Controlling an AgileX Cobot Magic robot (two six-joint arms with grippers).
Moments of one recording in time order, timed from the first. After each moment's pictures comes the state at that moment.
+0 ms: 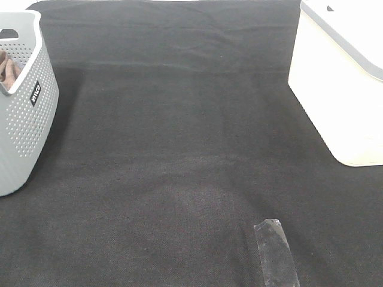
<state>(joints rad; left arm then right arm) 0.09 -0.01 -0.50 0.04 1.05 -0.08 0.14 0.00 -0.50 0.02 1.07 -0.20</state>
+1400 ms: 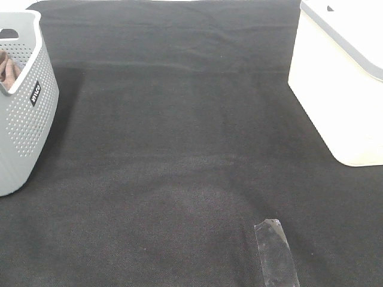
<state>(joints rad) 0.09 -0.01 -0.50 0.04 1.05 -0.08 0.14 0.00 -0.50 0.02 1.07 -0.20</state>
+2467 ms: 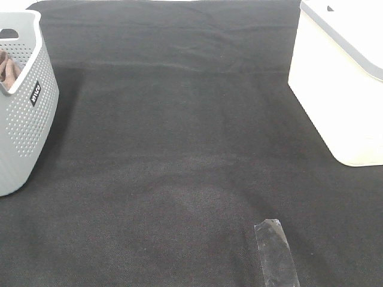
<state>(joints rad) 0.09 -0.01 -0.50 0.04 1.05 -0.07 0.14 0.00 -0.50 0.02 1.07 -0.20</state>
